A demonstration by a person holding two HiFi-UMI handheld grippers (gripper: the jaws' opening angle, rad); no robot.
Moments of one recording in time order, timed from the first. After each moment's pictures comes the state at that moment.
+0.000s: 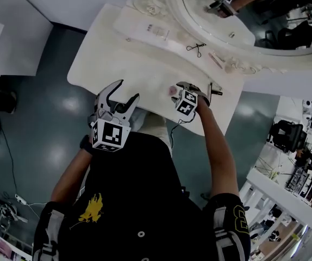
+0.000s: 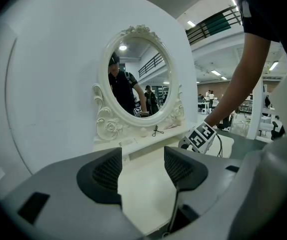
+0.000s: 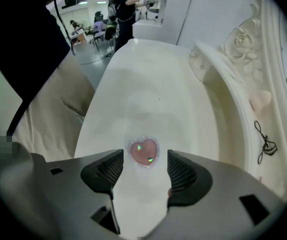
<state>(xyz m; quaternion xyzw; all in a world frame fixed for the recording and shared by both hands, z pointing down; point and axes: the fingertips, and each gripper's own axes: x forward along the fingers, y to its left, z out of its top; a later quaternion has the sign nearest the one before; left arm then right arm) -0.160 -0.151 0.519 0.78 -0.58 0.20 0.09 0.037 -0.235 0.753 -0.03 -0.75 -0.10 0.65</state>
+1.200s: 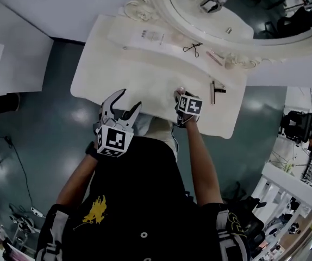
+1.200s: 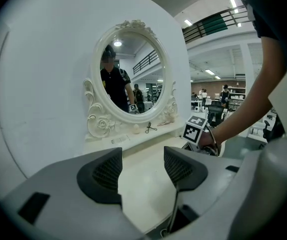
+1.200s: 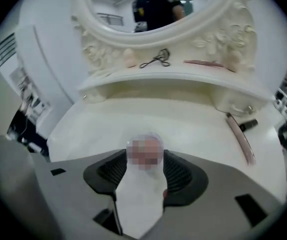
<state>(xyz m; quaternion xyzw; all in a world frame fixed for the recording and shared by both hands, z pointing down) -0.148 -0.153 0.531 0.80 -0.55 0.21 0.10 0.061 -0.266 0.740 0.45 -0.73 0.35 0.39</state>
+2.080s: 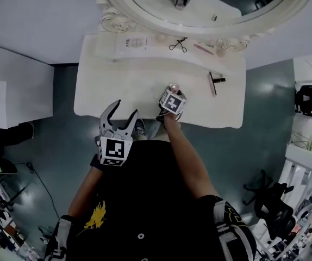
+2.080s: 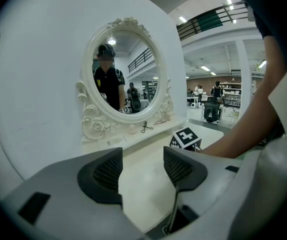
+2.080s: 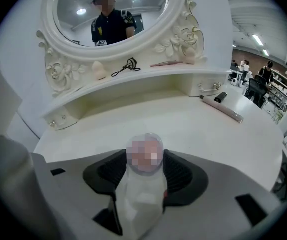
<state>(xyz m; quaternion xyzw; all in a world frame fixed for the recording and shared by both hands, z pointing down) -0.124 -0.153 0.528 0.81 -0.53 0.24 0.09 0.063 -0.273 0.757 0.65 -0.61 0.38 0.26</state>
